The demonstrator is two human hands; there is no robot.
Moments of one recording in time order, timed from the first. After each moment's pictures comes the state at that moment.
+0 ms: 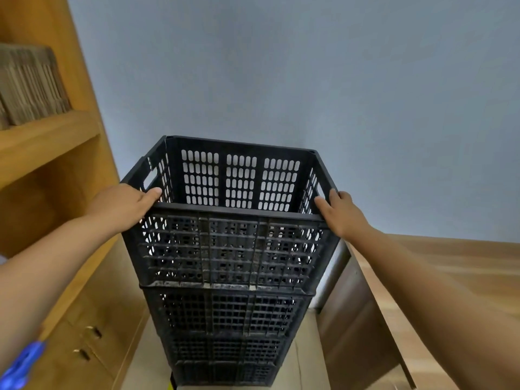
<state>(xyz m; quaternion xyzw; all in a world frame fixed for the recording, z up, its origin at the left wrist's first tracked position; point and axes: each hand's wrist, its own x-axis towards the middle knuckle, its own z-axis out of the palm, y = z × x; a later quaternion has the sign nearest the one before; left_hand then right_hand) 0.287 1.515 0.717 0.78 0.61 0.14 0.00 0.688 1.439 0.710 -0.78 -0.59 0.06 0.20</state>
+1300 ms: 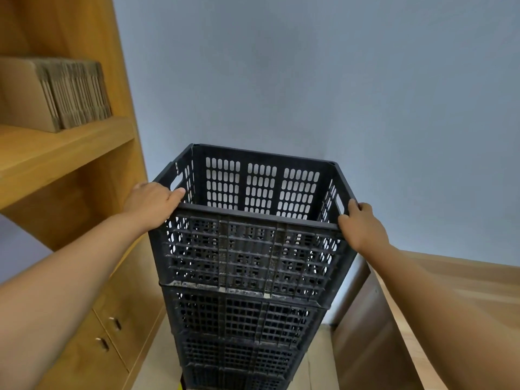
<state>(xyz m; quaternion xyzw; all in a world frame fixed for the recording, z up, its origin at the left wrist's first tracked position) 0.285 1.531 0.700 0.77 0.61 0.14 -0.10 0.686 1.432 0.712 -0.80 -0.57 0.04 0.21</state>
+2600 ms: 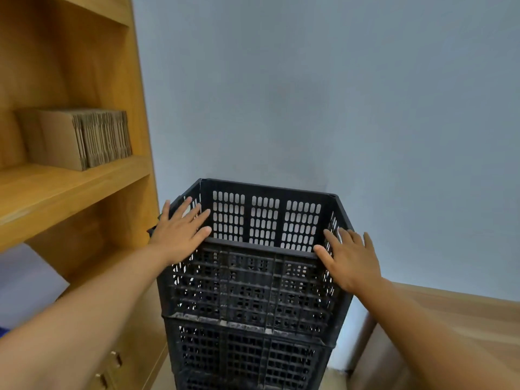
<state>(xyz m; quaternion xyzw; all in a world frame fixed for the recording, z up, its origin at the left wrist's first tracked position) 0.324 1.505 0.715 0.80 0.58 0.09 -0.13 0.678 1.421 0.713 -0.73 -0.66 -0.13 0.07</state>
